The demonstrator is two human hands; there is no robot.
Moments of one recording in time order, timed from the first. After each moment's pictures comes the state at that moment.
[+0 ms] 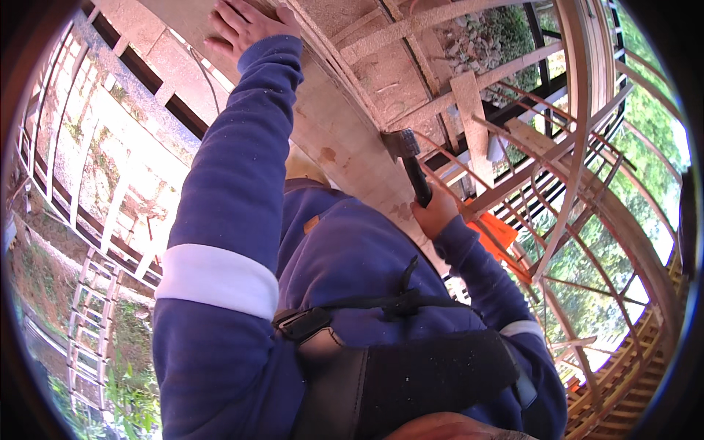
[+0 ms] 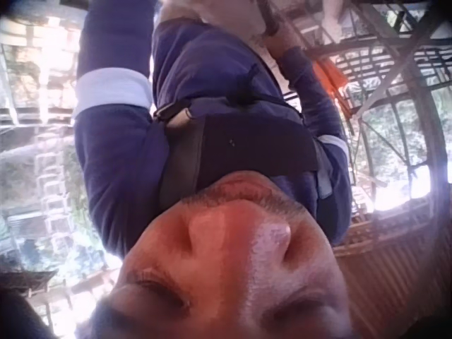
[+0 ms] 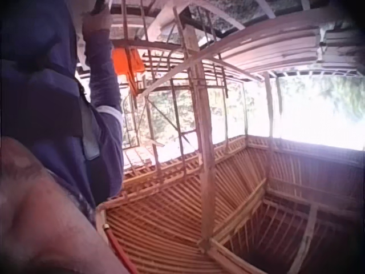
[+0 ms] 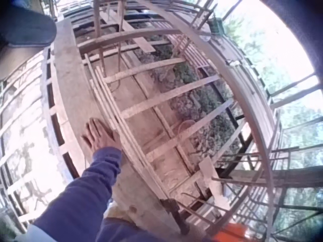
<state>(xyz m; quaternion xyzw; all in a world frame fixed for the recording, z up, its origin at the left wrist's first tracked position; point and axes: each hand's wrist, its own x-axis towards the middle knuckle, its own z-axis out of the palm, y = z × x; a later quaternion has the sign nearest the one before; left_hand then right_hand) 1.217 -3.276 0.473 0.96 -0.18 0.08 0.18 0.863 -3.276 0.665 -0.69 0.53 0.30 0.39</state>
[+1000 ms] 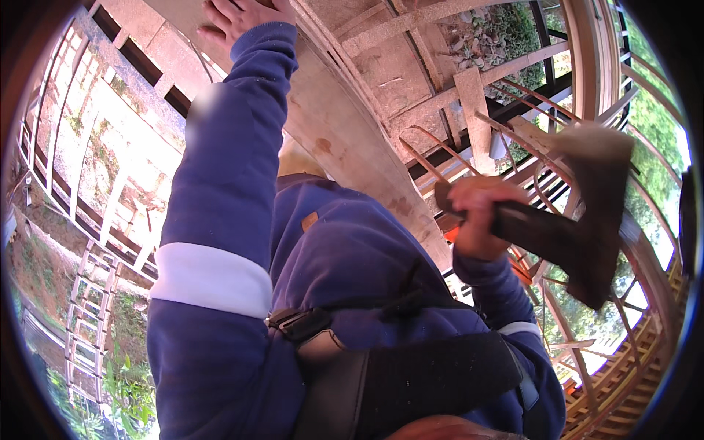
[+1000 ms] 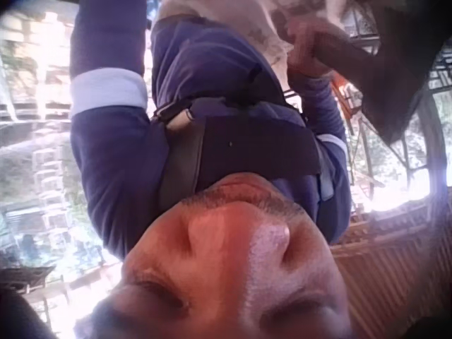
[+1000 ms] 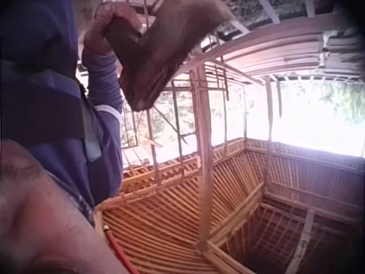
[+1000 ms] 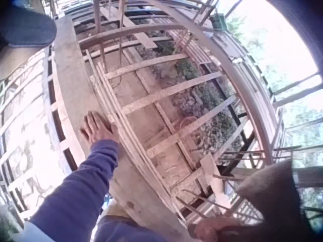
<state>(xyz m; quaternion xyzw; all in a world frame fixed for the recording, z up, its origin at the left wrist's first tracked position) 1.211 -3.279 0.490 0.98 -0.15 0.03 0.14 0.876 -3.298 0.714 -0.71 0.33 -0.29 0.56</state>
